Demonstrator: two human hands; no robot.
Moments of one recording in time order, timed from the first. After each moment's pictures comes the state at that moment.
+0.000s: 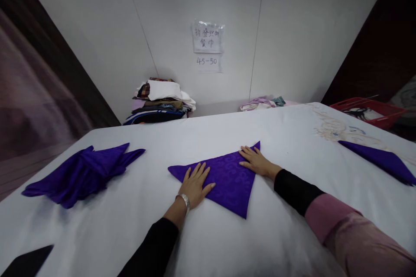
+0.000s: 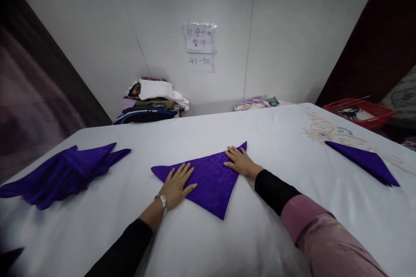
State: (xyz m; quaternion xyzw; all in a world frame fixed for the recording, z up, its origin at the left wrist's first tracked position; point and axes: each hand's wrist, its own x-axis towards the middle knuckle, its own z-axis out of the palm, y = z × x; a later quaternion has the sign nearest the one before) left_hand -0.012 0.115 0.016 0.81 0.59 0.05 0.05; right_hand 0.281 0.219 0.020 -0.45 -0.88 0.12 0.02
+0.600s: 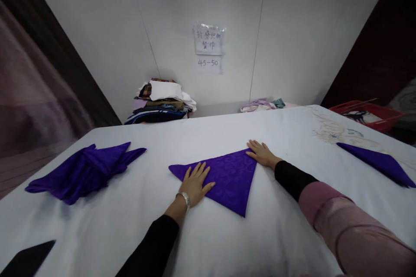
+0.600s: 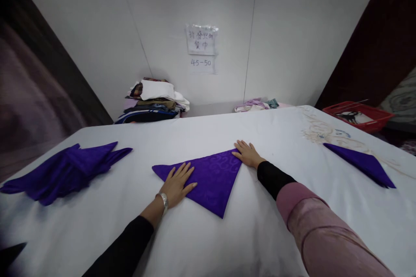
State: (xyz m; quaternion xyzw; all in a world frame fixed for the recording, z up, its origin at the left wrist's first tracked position) left_hand -0.012 0.115 0.016 0.81 0.59 0.07 0.06; right_hand 0.312 0.254 0.013 -0.54 -0.84 0.10 0.02
